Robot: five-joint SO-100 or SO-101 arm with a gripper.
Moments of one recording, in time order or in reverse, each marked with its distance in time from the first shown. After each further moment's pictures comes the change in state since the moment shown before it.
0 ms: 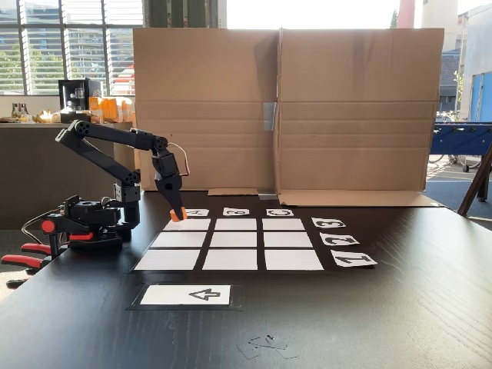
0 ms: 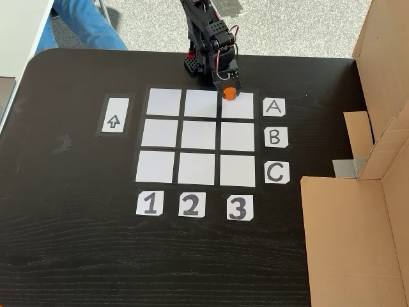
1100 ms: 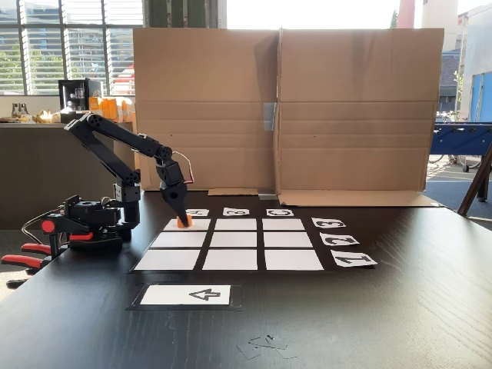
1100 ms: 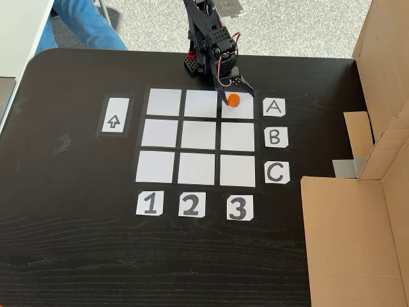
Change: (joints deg) arm 0.5 -8.2 2.5 -14.1 4.7
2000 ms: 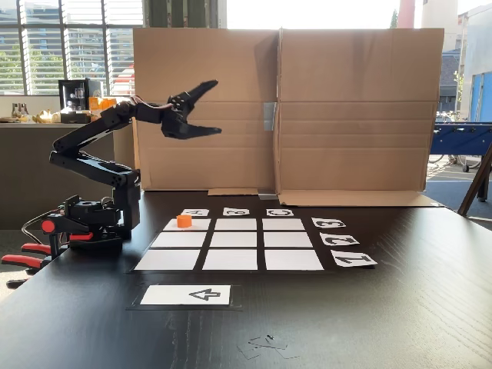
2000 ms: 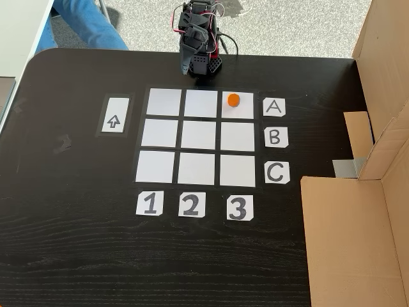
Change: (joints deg) arm 46.2 32.4 -25.0 -8.9 37.2
